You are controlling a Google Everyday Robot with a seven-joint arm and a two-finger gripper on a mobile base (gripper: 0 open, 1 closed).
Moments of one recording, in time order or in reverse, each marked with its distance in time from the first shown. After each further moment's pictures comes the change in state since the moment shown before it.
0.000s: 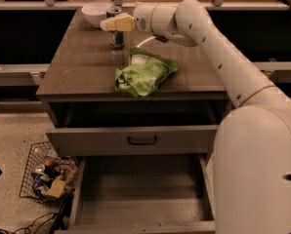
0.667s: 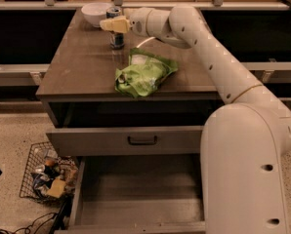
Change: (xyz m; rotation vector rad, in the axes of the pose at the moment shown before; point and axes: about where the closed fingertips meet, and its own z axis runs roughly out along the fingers) arm 0.021 -0.007 0.023 0.000 0.024 0.033
